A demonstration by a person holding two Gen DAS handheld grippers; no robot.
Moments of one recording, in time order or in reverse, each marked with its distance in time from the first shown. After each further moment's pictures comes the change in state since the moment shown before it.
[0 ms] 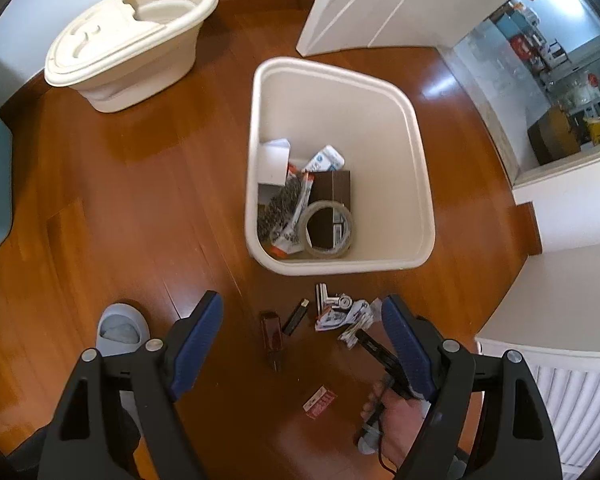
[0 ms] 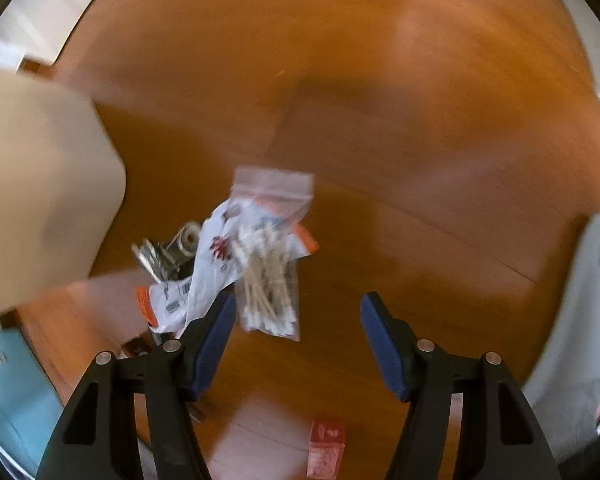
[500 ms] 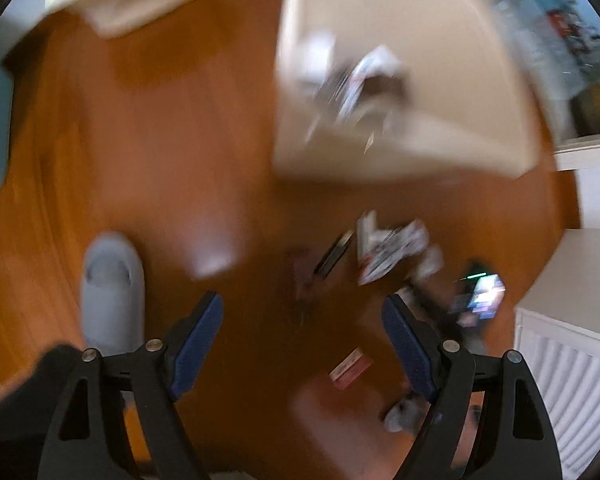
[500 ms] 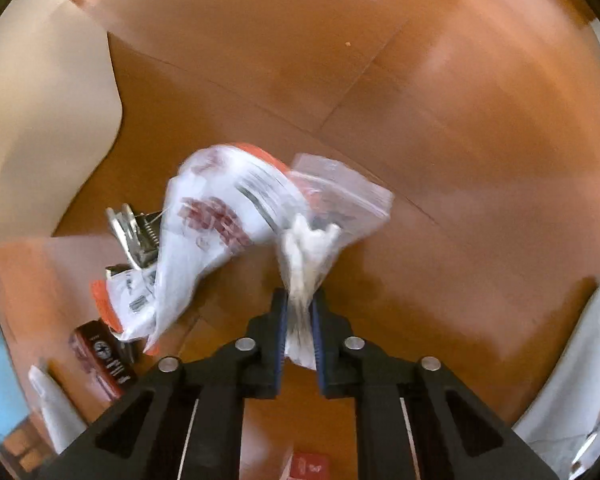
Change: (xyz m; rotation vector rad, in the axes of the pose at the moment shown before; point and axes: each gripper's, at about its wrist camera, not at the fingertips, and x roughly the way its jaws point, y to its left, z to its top) left arm 0.115 0.033 -0.074 -0.080 0.212 0.111; right arm 0.021 0.024 0.000 -0.160 -0.041 -0.070
